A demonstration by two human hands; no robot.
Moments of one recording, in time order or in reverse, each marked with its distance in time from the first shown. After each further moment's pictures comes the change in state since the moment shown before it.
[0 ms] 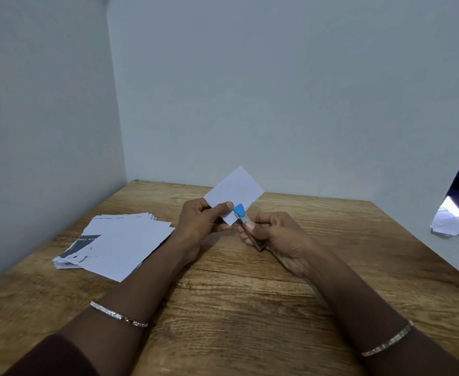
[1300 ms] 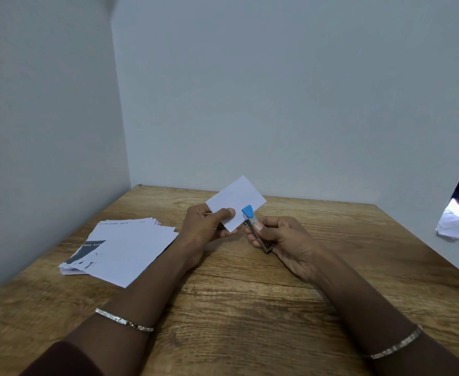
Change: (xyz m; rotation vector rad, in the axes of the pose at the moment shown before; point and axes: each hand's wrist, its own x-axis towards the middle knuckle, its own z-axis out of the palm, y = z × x) left_hand -0.003 0.005 0.001 -0.016 -0.013 -0.060; right_hand 0.002 -0.001 -0.005 0.085 0.017 -0.009
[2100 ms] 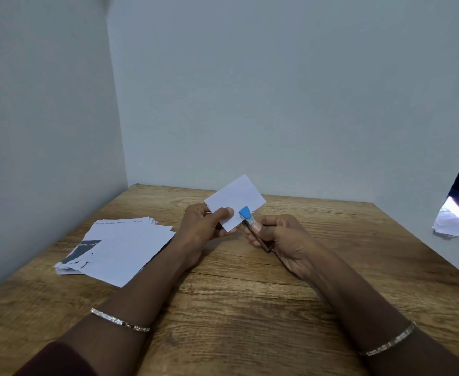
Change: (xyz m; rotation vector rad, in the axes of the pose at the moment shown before) left_hand -0.001 -0.002 0.001 0.022 -0.040 0.026; right_hand -0.001 -0.001 0.002 -0.074 0.091 0.009
